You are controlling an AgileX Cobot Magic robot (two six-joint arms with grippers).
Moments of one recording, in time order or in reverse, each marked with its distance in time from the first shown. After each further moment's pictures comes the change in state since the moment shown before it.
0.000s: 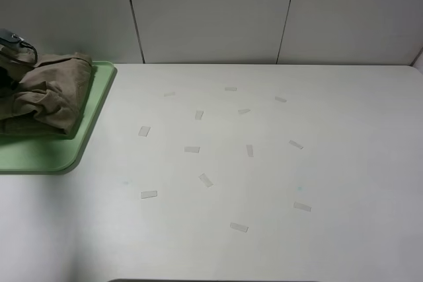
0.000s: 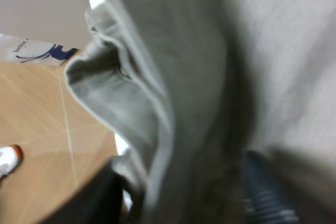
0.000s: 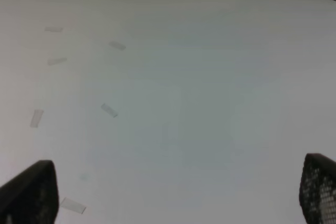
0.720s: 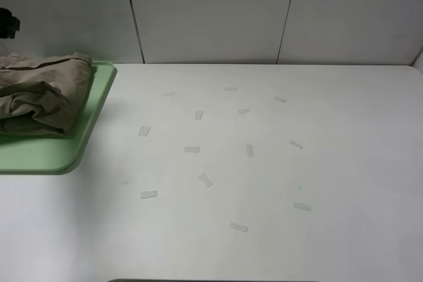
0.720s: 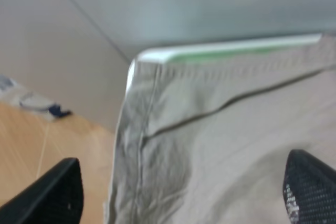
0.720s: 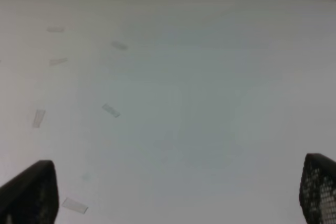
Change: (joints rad) left arm -0.118 -0.258 -0.003 0.000 0.002 -0.338; right arm 0.000 0.000 0.000 0.006 0.000 0.000
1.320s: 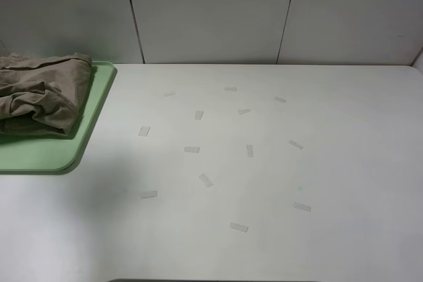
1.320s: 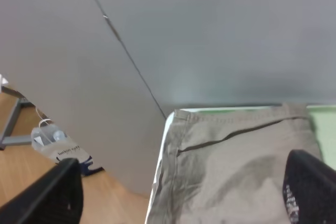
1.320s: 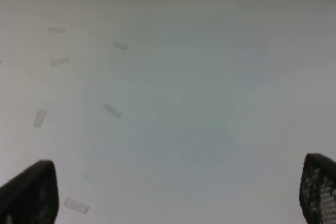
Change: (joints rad) left arm -0.034 -0.619 0.243 -0.001 0.102 -0.046; right arm 0.000 0.000 0.000 0.003 0.000 0.000
